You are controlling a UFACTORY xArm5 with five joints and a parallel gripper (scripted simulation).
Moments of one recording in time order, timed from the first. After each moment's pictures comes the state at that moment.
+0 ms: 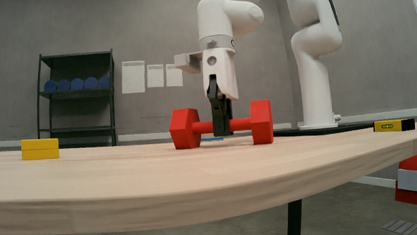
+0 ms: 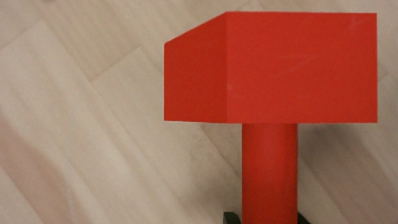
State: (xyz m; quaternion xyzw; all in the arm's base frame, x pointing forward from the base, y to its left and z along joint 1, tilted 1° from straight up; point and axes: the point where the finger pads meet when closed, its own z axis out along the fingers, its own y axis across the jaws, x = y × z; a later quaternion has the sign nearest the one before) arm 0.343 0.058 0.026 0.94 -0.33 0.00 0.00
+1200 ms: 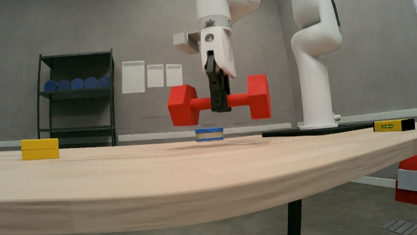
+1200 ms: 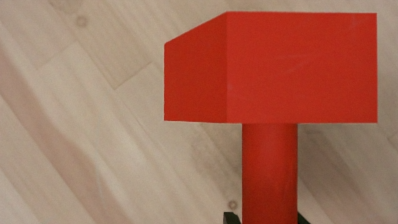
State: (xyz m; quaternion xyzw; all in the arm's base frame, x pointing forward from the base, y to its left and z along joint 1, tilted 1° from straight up) arm 0.344 0.058 0.077 0.94 -0.33 0.00 0.00
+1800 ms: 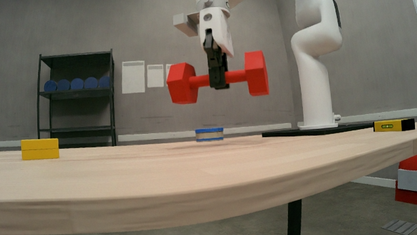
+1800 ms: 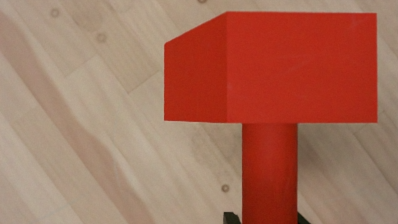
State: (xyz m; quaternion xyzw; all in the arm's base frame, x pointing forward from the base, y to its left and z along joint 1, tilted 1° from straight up) arm 0.344 0.057 0.125 0.94 -0.33 0.00 0.00
